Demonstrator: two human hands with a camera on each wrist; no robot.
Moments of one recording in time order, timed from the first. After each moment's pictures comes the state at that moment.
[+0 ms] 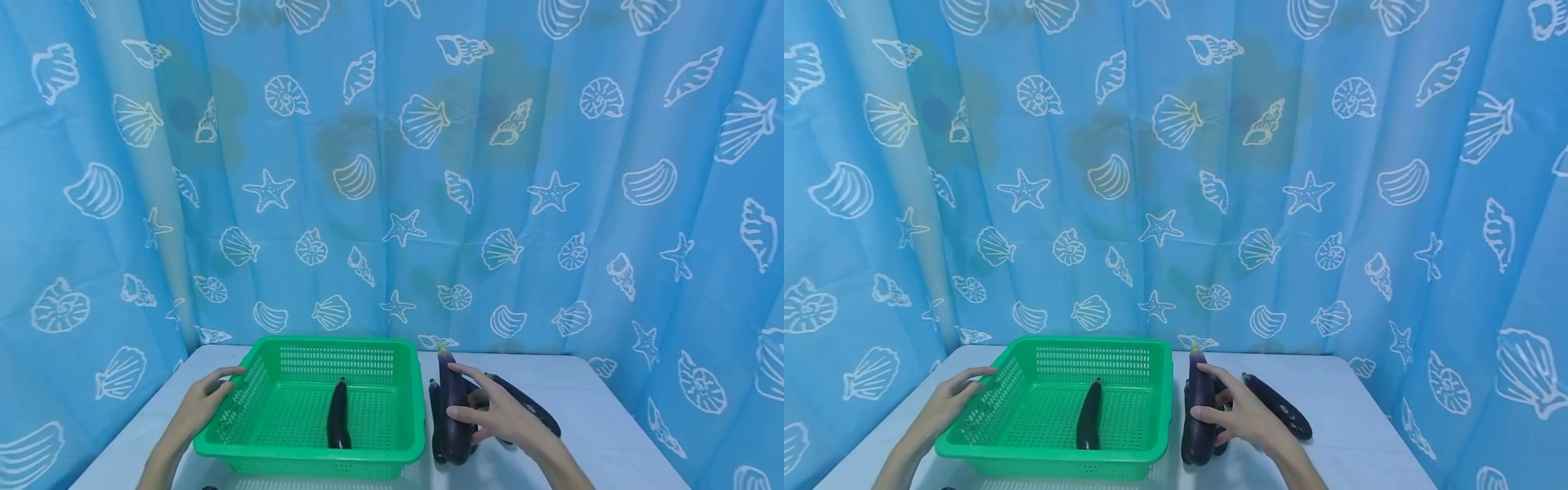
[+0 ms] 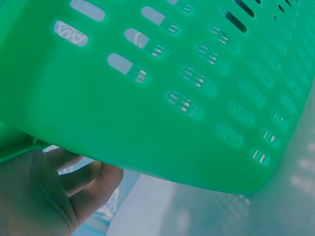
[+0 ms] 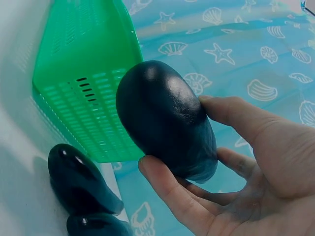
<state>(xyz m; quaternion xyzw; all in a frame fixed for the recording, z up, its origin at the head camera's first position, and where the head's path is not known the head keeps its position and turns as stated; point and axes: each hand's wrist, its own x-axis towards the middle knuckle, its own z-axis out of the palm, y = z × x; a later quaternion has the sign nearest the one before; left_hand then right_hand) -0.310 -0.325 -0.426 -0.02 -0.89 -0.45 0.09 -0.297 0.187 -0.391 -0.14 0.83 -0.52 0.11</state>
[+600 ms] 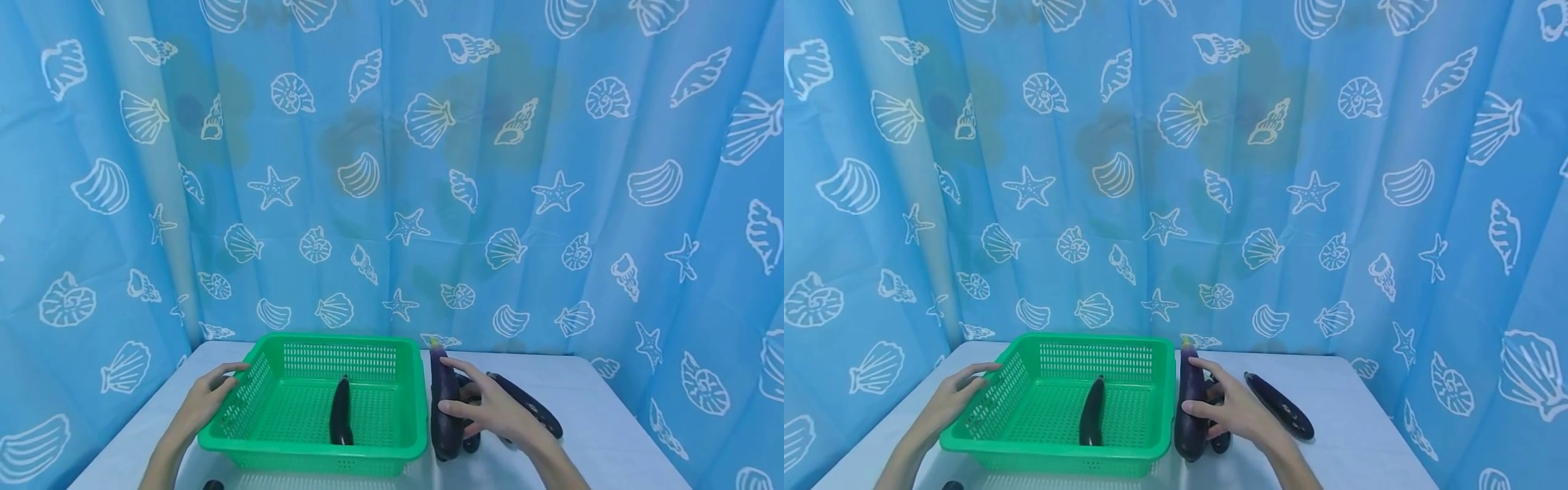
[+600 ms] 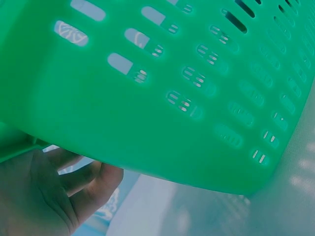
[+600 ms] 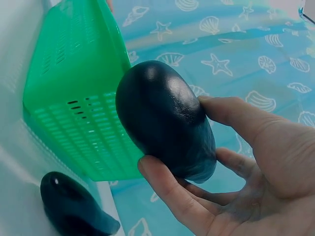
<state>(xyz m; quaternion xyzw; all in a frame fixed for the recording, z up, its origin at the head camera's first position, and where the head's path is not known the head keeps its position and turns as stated) -0.311 -0.326 -0.426 -0.01 -0.89 -0.45 0.10 -0.296 0.170 -0.381 -0.16 0.83 -0.52 0.11</state>
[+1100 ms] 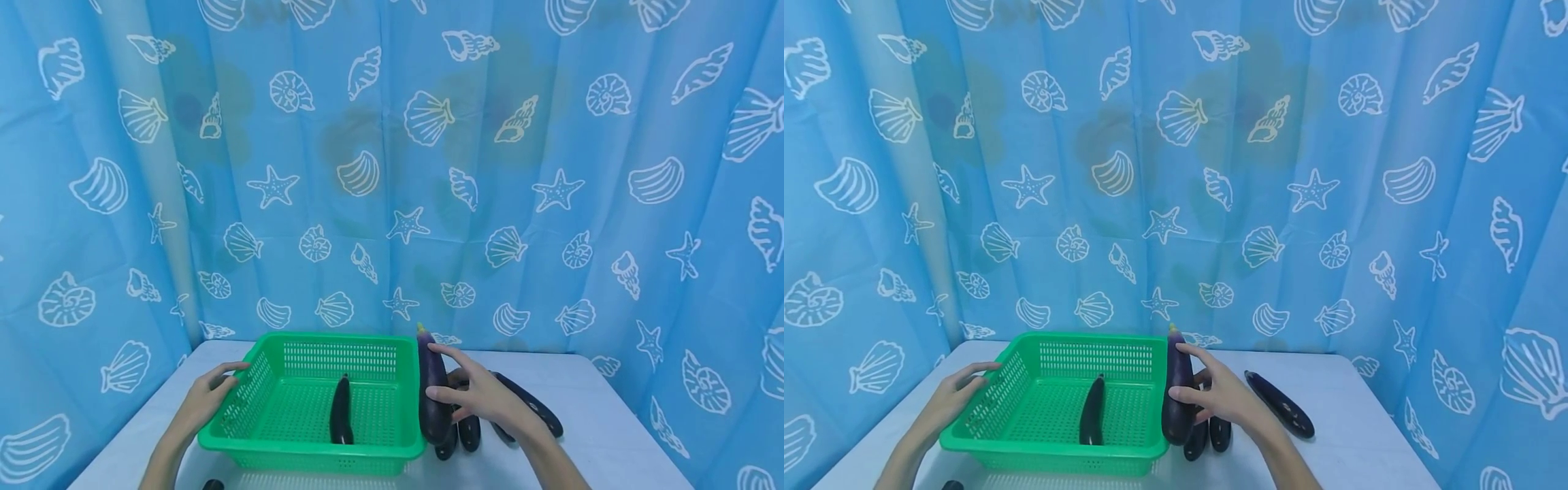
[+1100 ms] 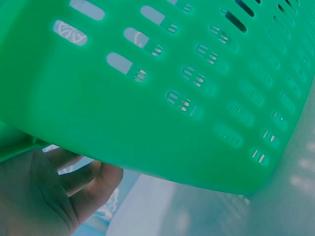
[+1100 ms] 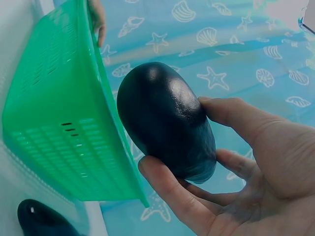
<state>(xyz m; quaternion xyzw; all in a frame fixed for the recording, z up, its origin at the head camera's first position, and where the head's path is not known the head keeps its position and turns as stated) -0.311 -0.325 -0.426 -0.01 -0.89 -0.45 0.10 -0.302 0.154 -0.364 -0.19 0.82 -0.53 0.11</state>
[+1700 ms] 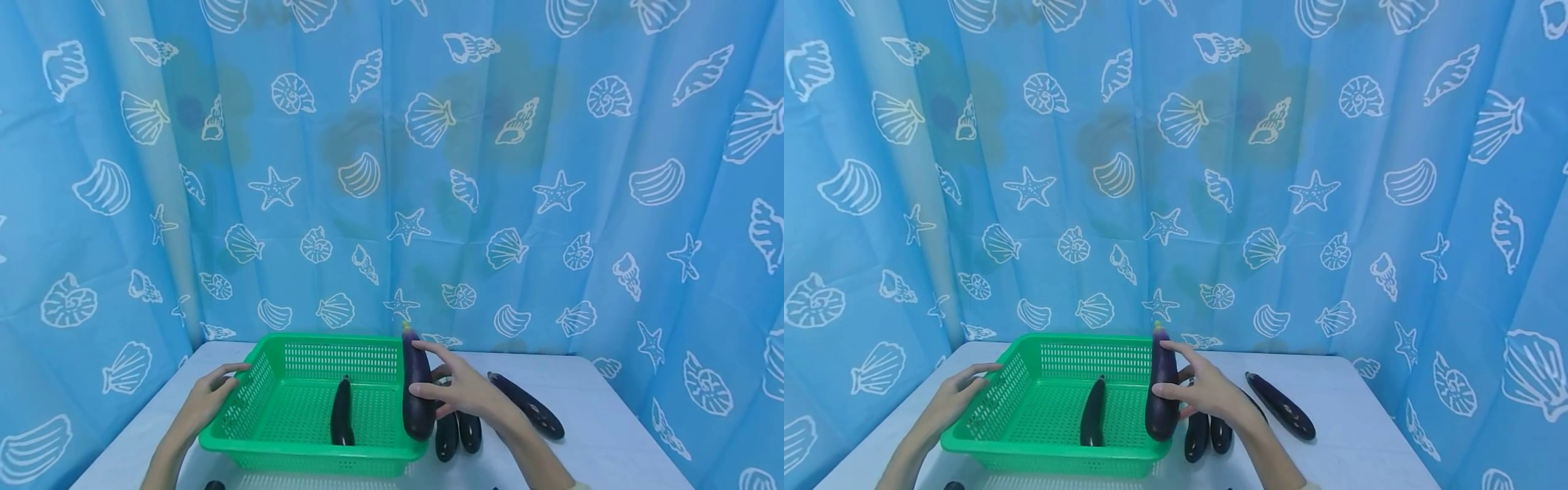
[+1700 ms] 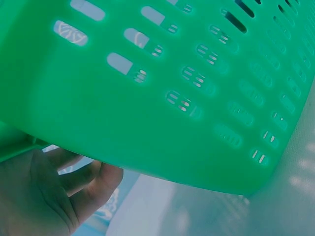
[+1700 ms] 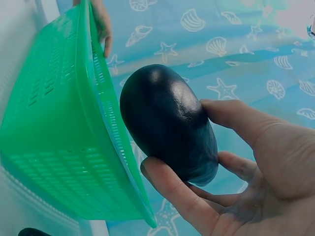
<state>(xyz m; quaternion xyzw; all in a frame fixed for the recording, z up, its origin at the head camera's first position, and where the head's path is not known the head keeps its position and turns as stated) -0.312 -0.326 -0.428 -0.01 -0.88 -0.46 0.10 -0.306 0.129 -0.356 -0.22 0.81 -0.53 0.11</state>
